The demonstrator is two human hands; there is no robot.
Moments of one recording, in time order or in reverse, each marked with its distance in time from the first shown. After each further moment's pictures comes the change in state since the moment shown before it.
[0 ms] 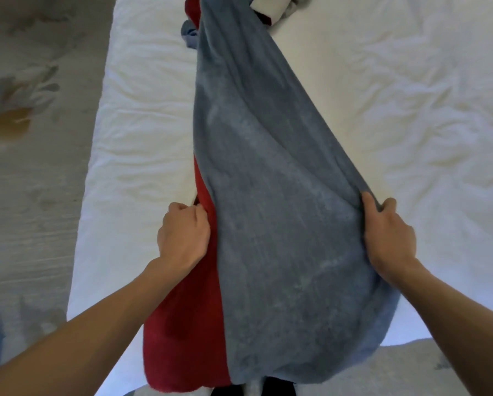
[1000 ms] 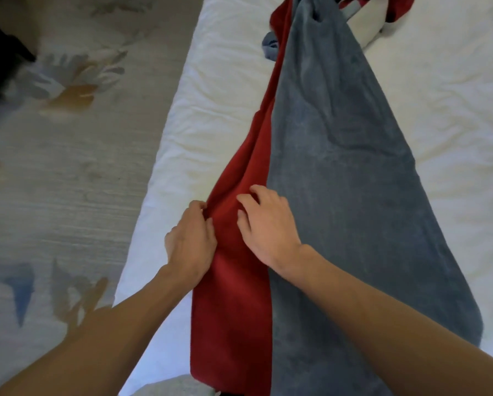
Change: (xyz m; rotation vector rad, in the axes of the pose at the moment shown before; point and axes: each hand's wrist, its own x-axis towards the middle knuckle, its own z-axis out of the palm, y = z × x) left_hand 0.012 -0.078 -0.030 -0.010 0.176 -0.031; right_hand -0.025 -0.283 -0.005 0.210 -0.003 -0.747
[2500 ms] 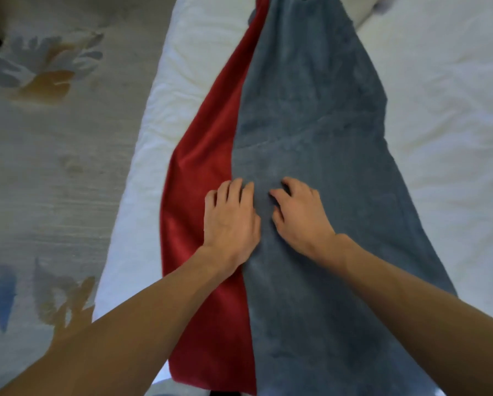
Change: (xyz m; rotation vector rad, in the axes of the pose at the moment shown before) left_hand 0.006 0.069 0.026 0.309 -0.110 0.439; right_hand -0.008 0.072 -0.003 -0.110 -0.211 0.147
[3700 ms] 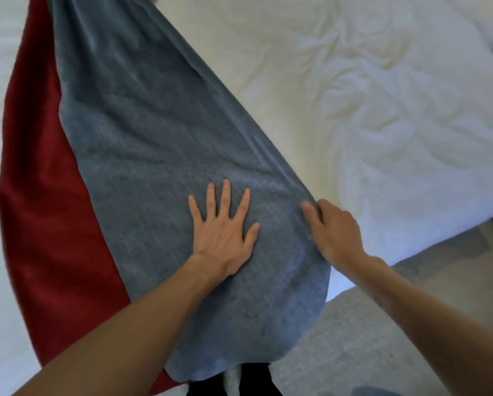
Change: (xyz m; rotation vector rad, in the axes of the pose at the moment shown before) left_hand -0.034 0.203 0.089 0.139 -0.230 0.401; right_hand -0.223 0.212 0.022 0.413 0.263 0.735
